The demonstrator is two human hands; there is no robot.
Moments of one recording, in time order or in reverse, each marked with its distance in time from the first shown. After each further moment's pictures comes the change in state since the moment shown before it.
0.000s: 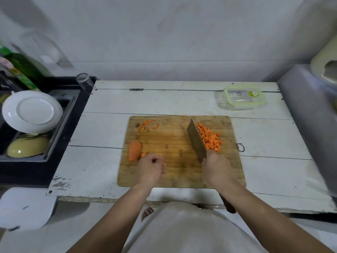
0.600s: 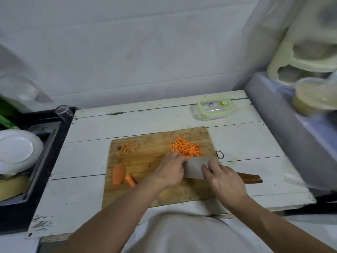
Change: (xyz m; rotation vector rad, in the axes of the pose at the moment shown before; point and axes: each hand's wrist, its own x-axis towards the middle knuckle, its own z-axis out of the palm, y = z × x) left_hand 0.031 0.050 0.095 0.934 -0.406 0.766; right_hand -0.016 0.089 -0.019 -0.481 0.389 -0.486
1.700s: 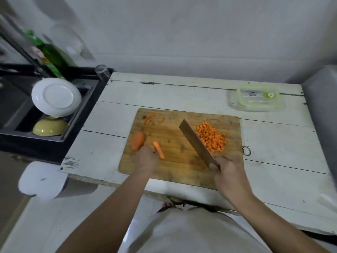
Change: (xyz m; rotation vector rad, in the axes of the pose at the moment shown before) left_hand -0.078 -0.063 0.004 -0.485 0.345 -0.938; right_hand 0.019 -0.029 -0.016 0.699 -0.248 0.311
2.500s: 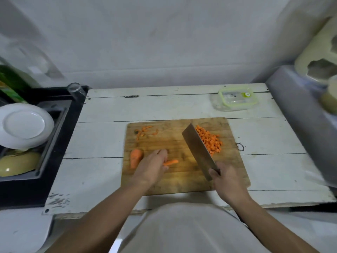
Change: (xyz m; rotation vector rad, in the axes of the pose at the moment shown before) left_hand 0.040 -0.004 -0.026 0.483 -0.211 0.737; right_hand -0.014 -0.051 0.028 0.195 0.022 0.392
